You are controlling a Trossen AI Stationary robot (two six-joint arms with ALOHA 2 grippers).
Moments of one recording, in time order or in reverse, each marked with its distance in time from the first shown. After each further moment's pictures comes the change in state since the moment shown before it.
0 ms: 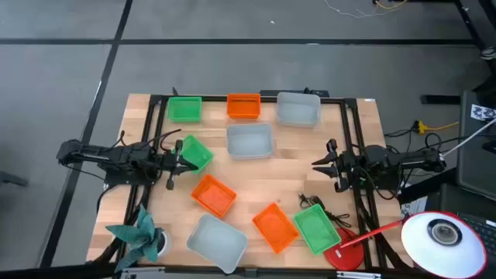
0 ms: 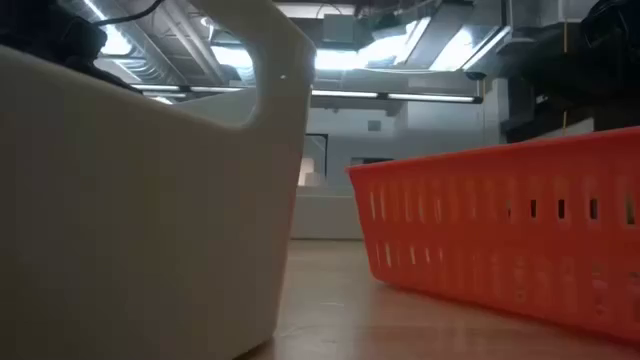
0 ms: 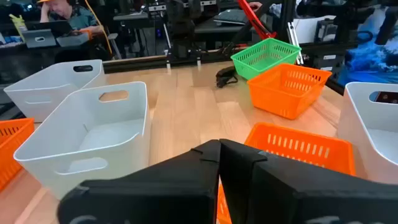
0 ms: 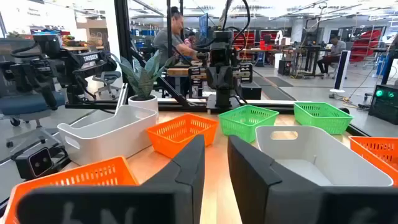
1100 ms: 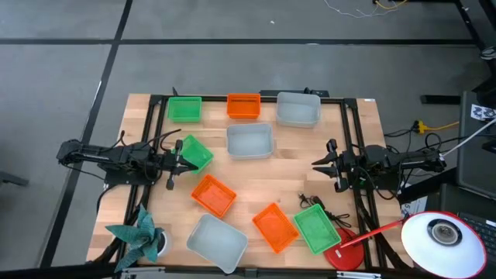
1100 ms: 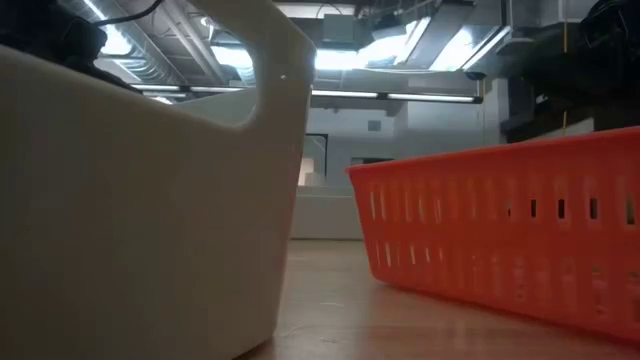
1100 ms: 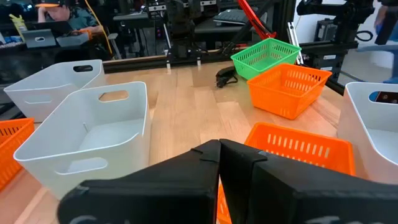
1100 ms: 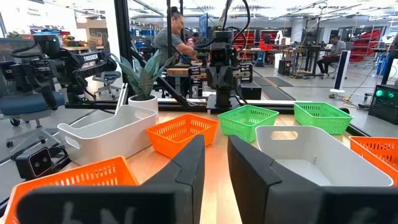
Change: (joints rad) left arm 0.000 0.000 0.000 0.000 0.000 0.000; right arm 0.000 0.000 0.000 0.000 0.000 0.000
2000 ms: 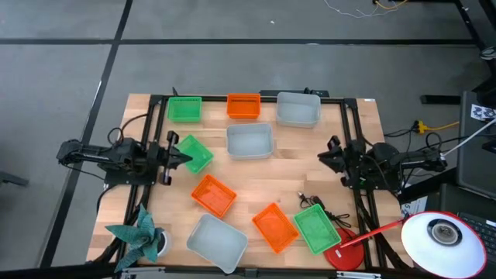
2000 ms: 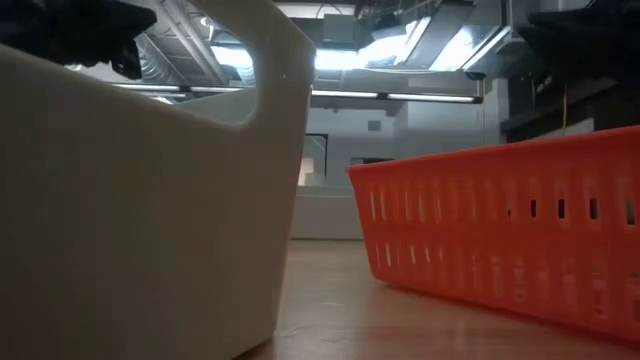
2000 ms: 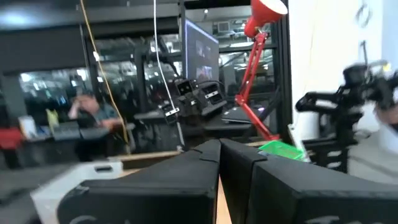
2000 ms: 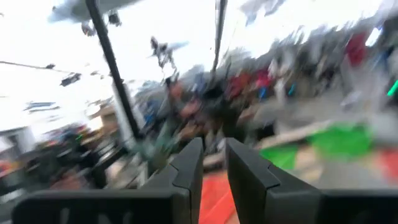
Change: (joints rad) left arm 0.000 0.000 0.000 0.419 -0.007 0.057; right arm 0.000 0.031 0.000 0.303 0.091 0.257
